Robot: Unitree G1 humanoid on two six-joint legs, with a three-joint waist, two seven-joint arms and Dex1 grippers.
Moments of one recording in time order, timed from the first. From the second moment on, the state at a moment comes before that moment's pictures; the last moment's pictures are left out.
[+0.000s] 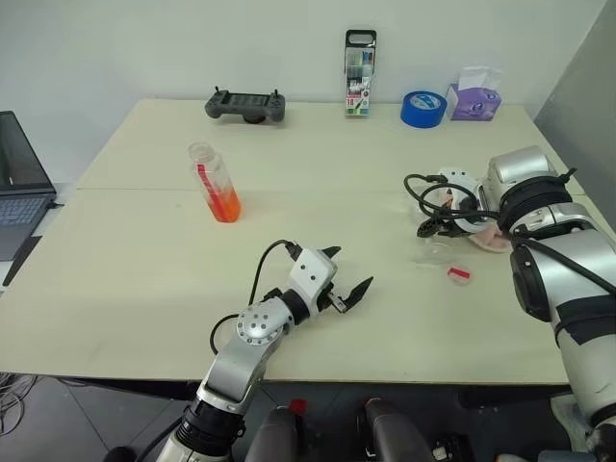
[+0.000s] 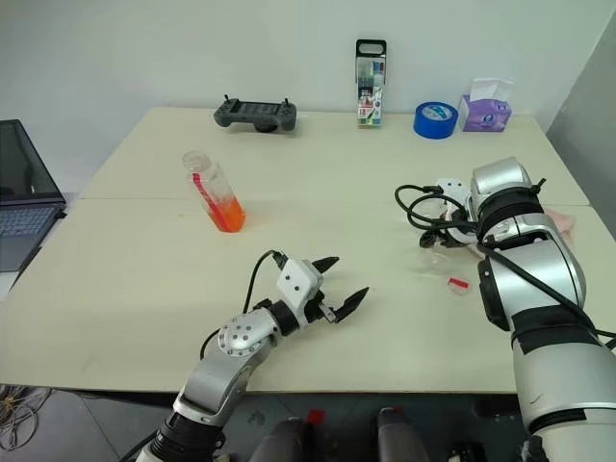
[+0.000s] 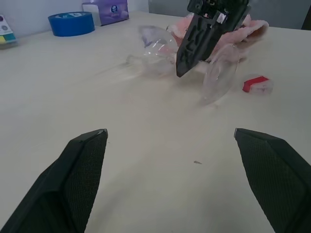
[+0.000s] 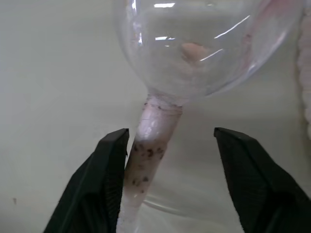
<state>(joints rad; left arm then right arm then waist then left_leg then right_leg) -0.19 0.22 -0.30 -0.24 -0.10 0.27 -0.45 -1.42 -0.46 0.22 1.27 0.04 1.12 0.70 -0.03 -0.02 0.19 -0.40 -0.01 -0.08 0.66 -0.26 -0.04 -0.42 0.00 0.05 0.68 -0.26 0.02</state>
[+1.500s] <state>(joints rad) -0.14 0.42 0.13 -0.58 -0.46 0.79 -0.34 -0.85 0.10 0.02 0.89 0.01 -0.18 0.16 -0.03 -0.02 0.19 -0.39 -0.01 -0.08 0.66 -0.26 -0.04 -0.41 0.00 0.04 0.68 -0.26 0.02</state>
